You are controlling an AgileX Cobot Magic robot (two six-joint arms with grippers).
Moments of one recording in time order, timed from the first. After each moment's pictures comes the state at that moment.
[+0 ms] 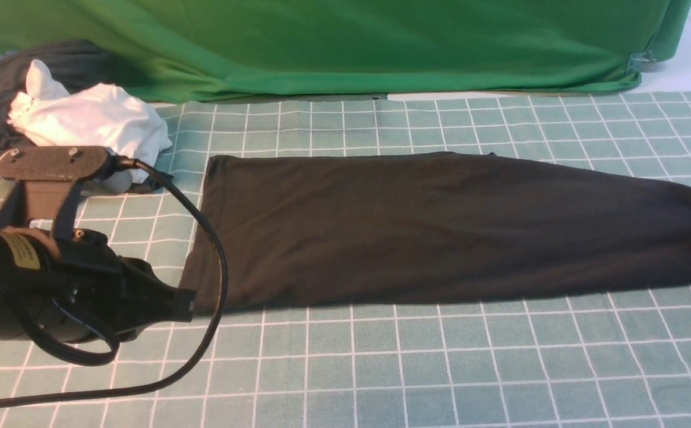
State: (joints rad) right arm -0.27 2.08 -1.59 0.09 1.01 -0.18; left arm -0.29 1.04 -0.74 -0.17 0.76 -0.05
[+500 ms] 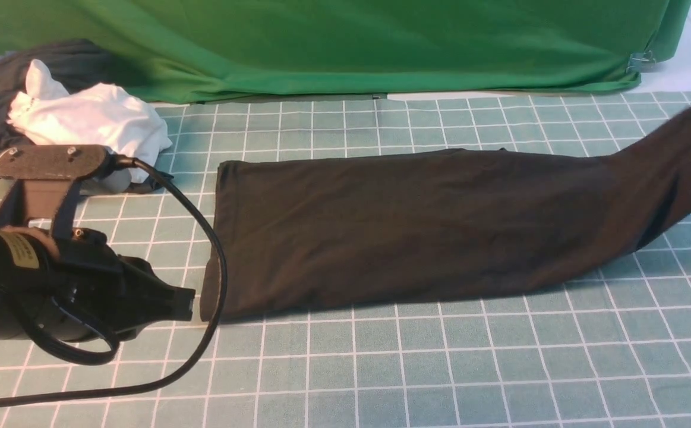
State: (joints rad) right arm -0.05 1.94 -1.86 0.07 1.21 -0.11; left arm -0.29 1.04 -0.74 -0.17 0.75 -0.05
